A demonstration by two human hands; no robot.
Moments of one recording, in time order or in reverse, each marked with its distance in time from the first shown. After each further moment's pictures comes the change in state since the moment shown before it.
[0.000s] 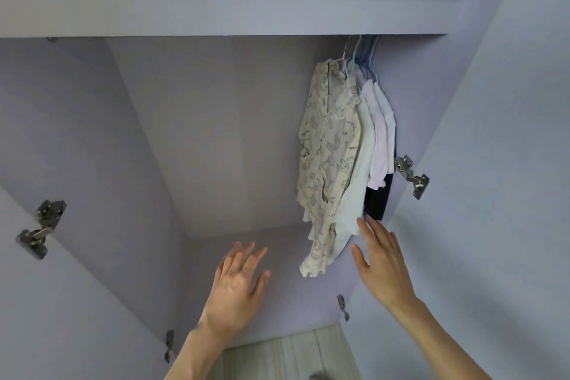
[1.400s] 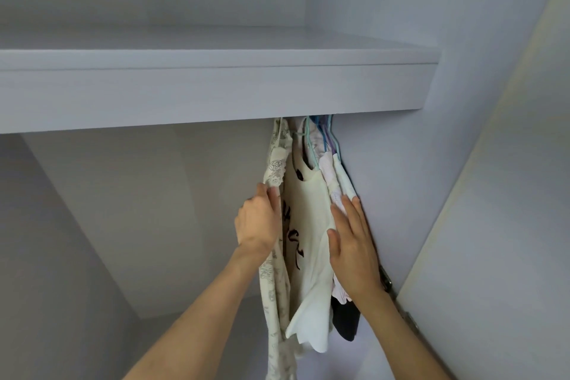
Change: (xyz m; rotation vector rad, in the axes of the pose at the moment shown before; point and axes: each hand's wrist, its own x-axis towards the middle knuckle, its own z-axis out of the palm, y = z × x) left_hand 0.362 0.150 0.012 -0.121 0.392 -0.159; right_hand 0.268 0.084 -0.001 0.095 0.401 -0.219
